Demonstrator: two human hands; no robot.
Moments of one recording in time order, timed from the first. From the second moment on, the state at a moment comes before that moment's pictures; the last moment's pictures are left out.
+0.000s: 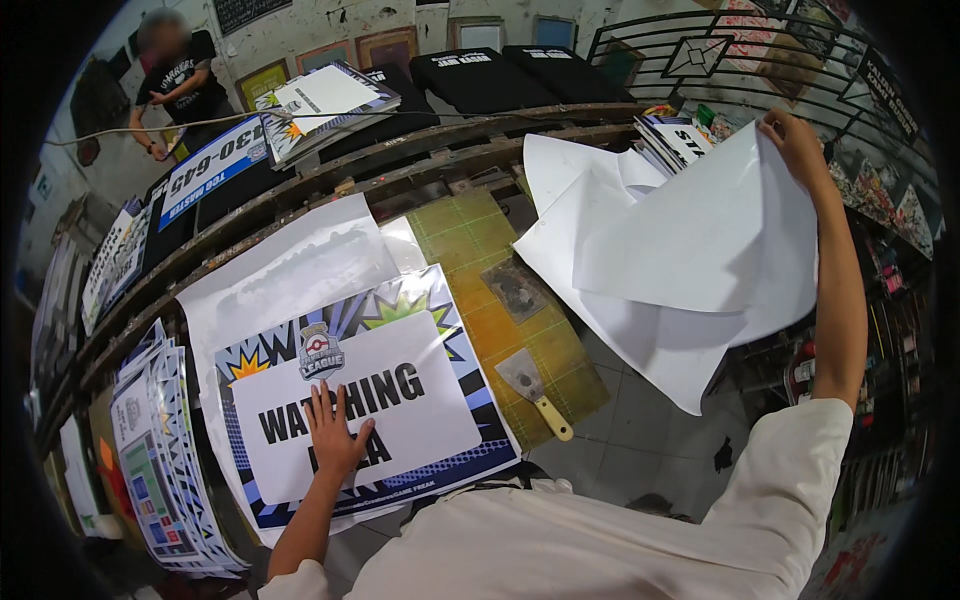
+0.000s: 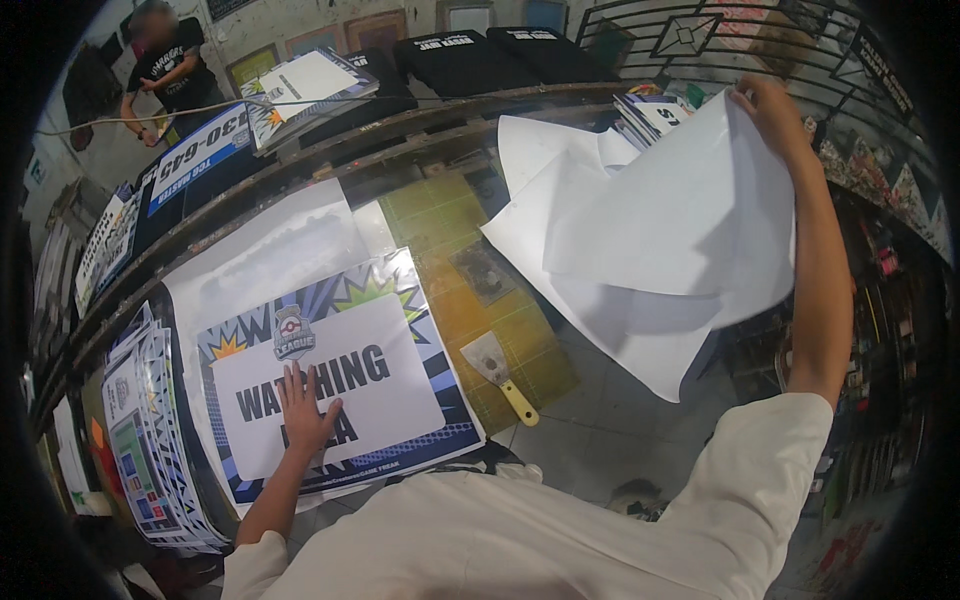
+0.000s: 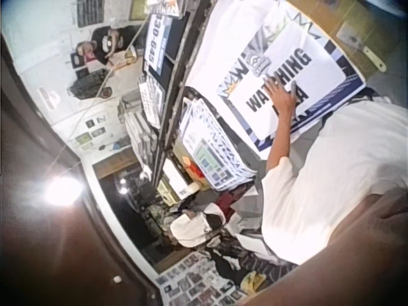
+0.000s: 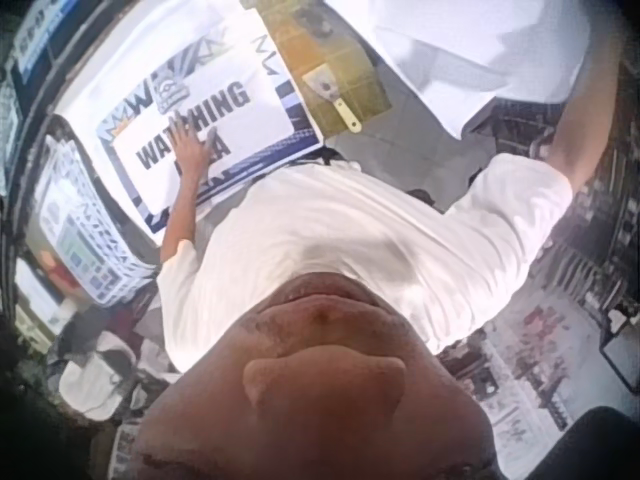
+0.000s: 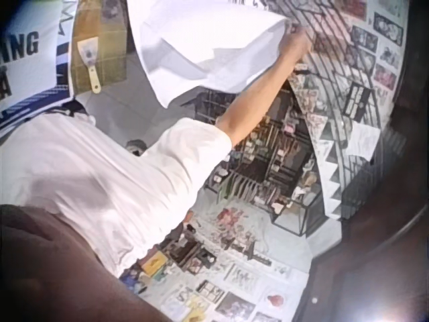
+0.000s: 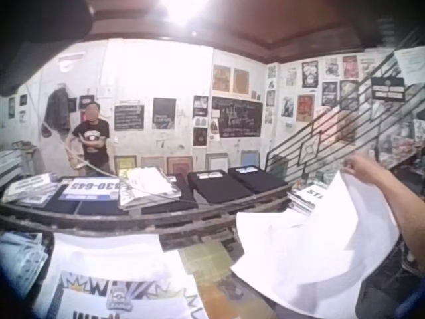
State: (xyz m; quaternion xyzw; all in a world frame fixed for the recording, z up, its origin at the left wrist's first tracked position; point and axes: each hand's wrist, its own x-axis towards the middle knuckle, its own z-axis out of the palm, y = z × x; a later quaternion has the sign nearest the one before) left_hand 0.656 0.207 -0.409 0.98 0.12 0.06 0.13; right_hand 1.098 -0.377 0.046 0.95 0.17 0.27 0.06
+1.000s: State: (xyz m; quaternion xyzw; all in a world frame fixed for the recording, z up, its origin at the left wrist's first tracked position) left_hand 0.659 0.202 -0.402 0.98 0.15 0.00 0.11; right_hand 1.171 -0.544 -0.138 0.98 0.10 0.14 0.07
